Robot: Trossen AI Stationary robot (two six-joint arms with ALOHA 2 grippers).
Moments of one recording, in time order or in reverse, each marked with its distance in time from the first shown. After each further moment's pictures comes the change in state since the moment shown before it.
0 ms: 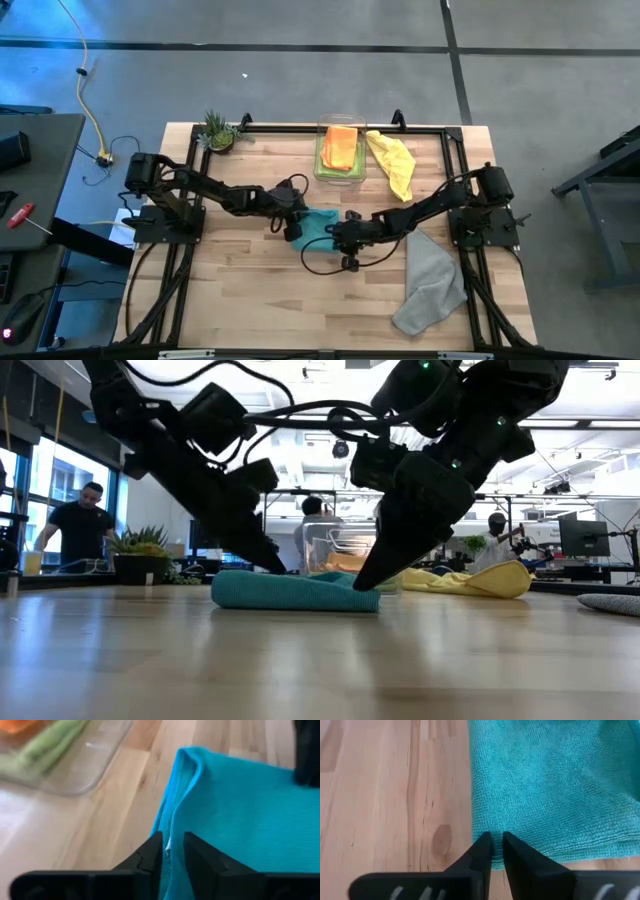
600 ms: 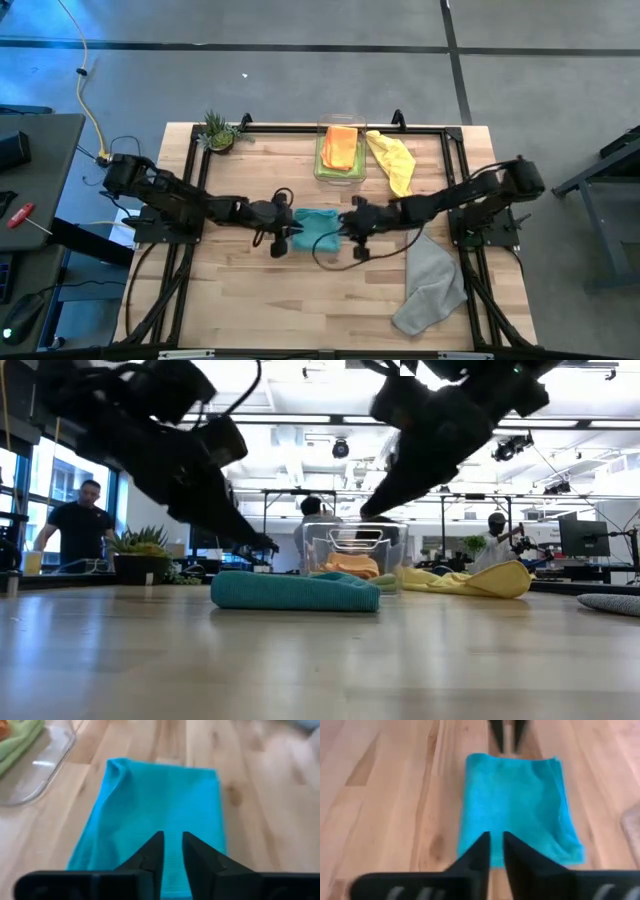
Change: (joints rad) left arm -0.154 -0.161 -0.123 0.076 0.037 -0.041; right arm -0.034 -0.242 -0.029 -0.104 0.035 -0.192
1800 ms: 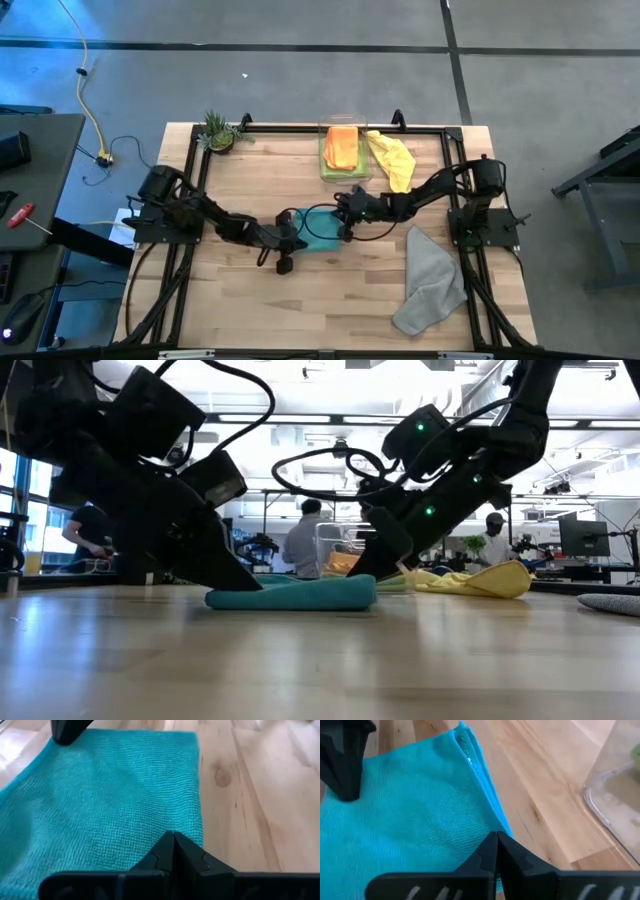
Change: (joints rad) left arm -0.151 0.311 -0.008 0.327 -0.126 -0.111; right arm -0.195 0.280 -0.143 0.499 0.063 0.130
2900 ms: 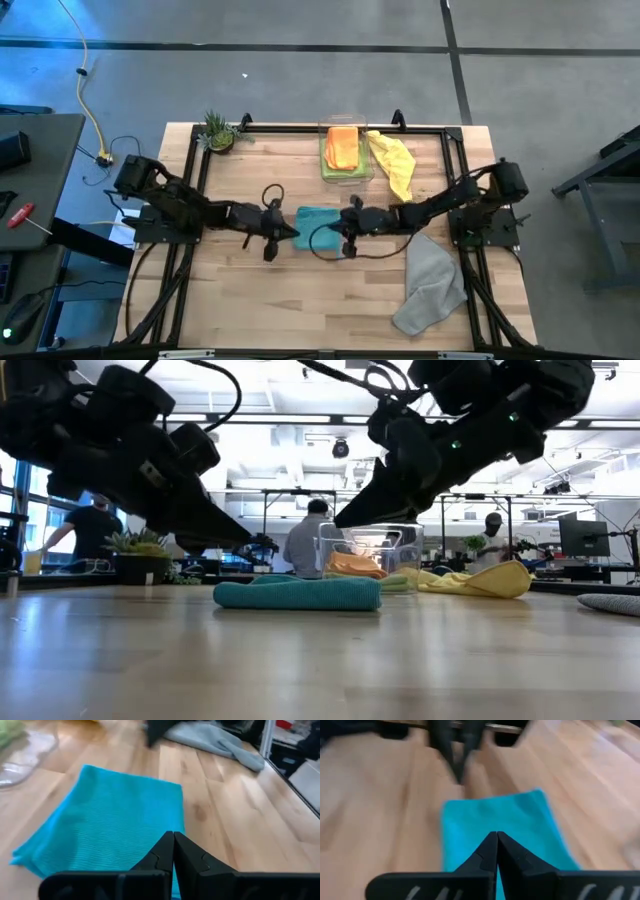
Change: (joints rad) left arm 0.130 -0.214 -0.205 0.212 0.189 0.005; right arm 0.188 -0.168 -0.003 0.001 0.063 -0.028
